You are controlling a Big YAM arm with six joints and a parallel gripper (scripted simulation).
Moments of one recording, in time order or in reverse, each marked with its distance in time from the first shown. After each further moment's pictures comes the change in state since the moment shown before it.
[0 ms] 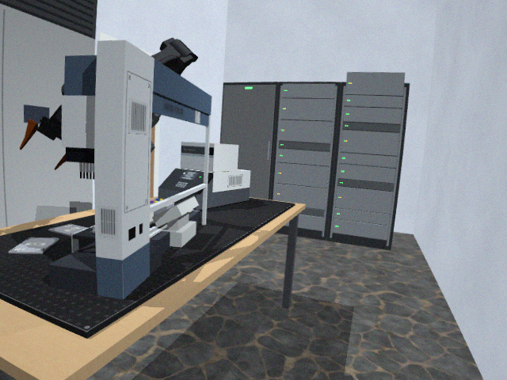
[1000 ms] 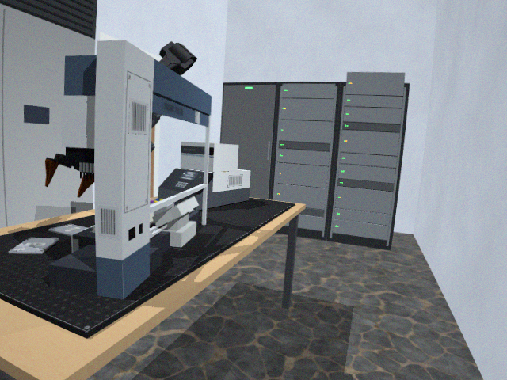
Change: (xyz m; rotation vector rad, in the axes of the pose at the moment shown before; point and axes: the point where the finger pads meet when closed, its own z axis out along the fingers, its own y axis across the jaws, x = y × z) arm 0.086 0.095 0.028 -0.224 0.152 -0.315
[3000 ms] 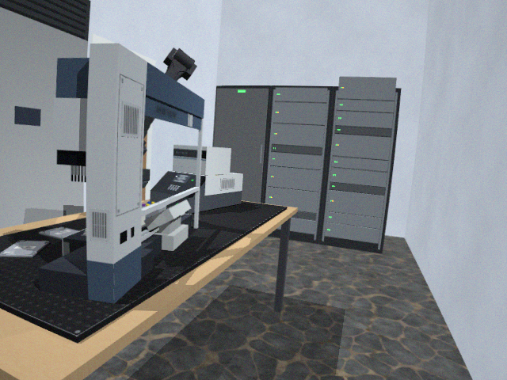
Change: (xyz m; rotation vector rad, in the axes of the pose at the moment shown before) arm -0.047 0.183 -0.004 -0.355 -0.111 -0.471
